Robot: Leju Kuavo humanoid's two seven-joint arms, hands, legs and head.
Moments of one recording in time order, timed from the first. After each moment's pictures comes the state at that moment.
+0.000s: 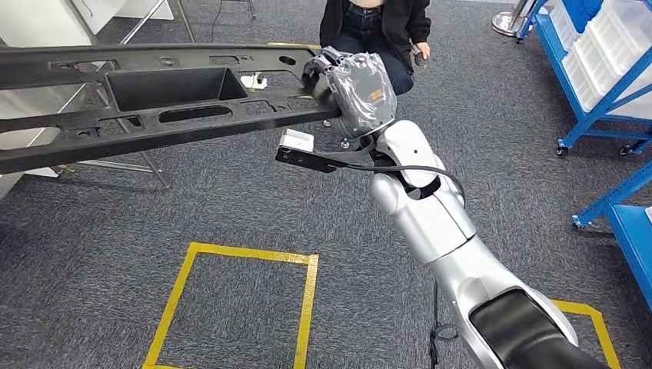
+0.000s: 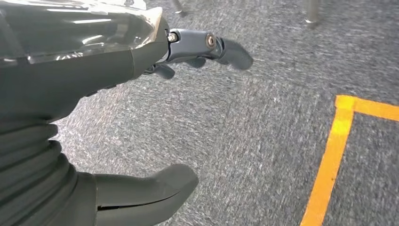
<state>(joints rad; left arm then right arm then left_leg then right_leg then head) -0.11 -0.11 0.38 -0.21 -0.33 0.47 -0.24 -0.82 -0.01 0.51 -1.29 1.01 -0.38 -0.14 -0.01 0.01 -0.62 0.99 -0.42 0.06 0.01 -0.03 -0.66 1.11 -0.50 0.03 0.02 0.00</state>
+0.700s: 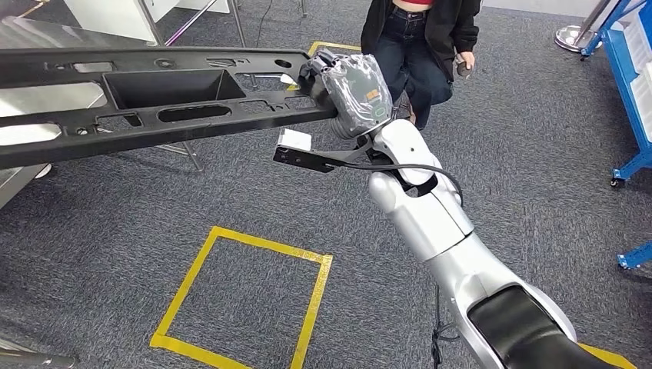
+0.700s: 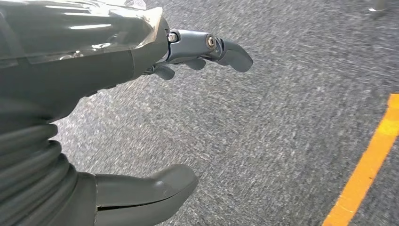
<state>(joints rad) -0.10 -0.11 0.39 -0.21 -0.33 0.48 -0.25 -0.83 0.00 0.52 -1.27 0.98 -0.37 -0.15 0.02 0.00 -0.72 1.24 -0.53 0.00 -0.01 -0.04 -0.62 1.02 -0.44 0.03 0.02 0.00</state>
